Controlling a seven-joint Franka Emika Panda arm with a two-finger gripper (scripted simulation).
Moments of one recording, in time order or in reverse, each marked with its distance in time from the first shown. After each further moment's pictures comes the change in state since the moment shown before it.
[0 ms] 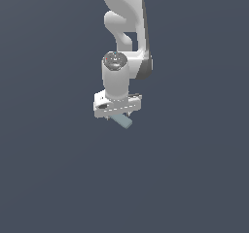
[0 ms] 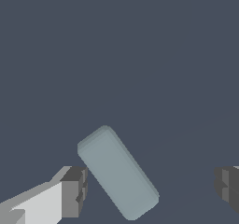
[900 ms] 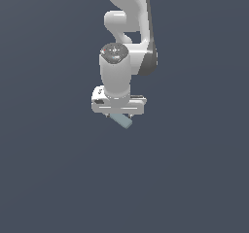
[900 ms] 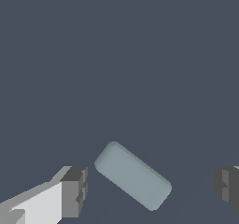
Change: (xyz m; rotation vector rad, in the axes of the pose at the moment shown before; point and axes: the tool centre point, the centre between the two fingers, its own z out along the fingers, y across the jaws) arm 0.026 0.000 -0.039 0.016 -0.003 0.293
